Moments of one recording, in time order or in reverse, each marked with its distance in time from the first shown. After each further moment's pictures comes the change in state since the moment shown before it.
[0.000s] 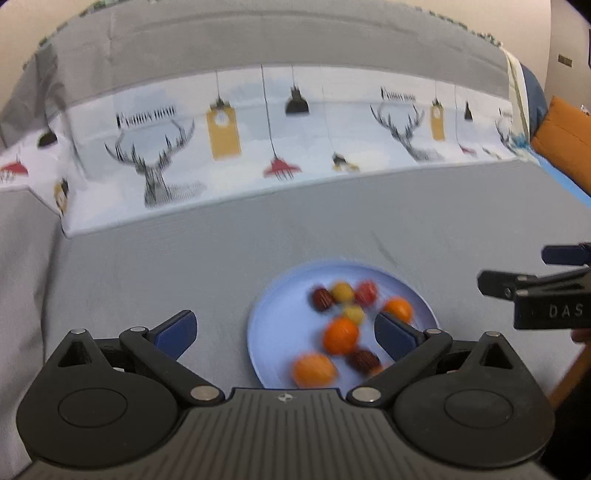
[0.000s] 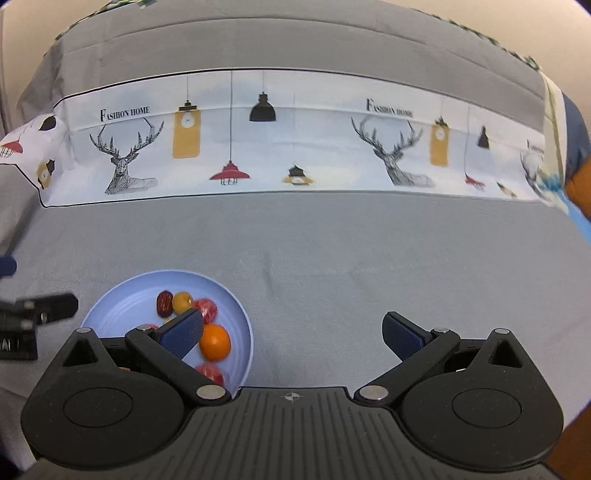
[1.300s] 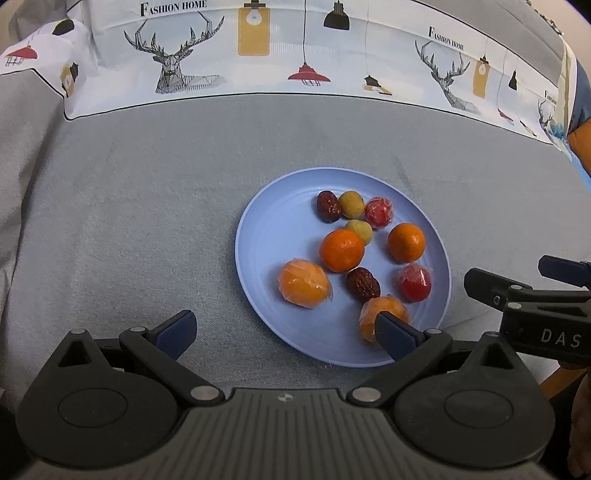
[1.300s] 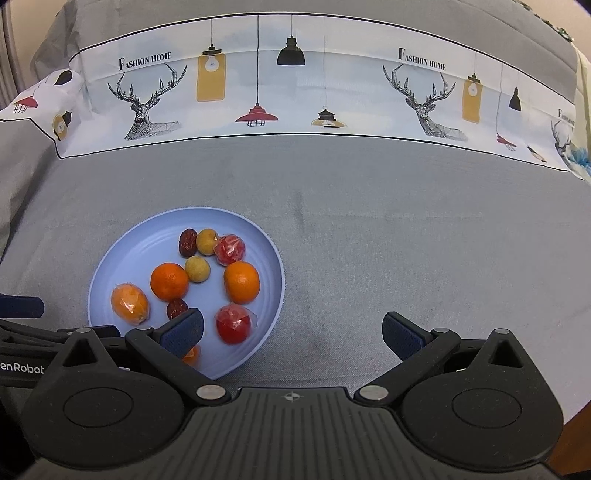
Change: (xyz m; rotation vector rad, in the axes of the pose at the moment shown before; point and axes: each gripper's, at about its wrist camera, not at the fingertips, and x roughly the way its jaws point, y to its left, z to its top) left arm 0.034 0.000 -0.025 -0.181 0.260 0.018; right arm 0.027 0.016 -0.016 -0.036 0.151 0.060
